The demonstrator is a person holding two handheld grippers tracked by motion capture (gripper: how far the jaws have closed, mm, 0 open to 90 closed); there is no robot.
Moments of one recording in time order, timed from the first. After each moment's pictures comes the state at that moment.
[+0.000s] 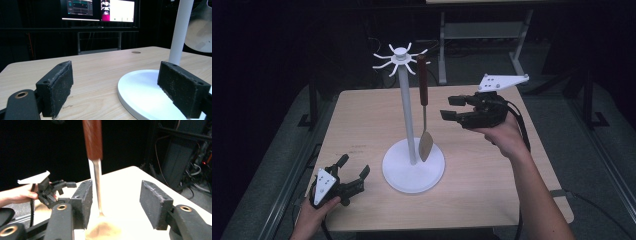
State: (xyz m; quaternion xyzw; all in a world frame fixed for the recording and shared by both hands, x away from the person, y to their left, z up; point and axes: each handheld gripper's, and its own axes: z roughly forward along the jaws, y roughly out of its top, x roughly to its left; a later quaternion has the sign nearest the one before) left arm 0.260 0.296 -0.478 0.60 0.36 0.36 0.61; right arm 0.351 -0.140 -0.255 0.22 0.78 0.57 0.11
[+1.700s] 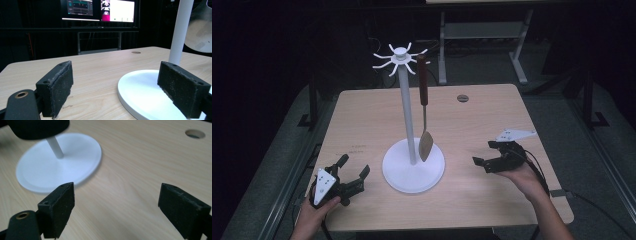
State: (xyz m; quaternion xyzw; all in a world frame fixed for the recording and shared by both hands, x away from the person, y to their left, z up) left arm 0.260 0.296 -0.478 0.61 0.36 0.36 0.61; right arm 0.323 -0.212 -0.407 0.38 0.81 0.43 0.13
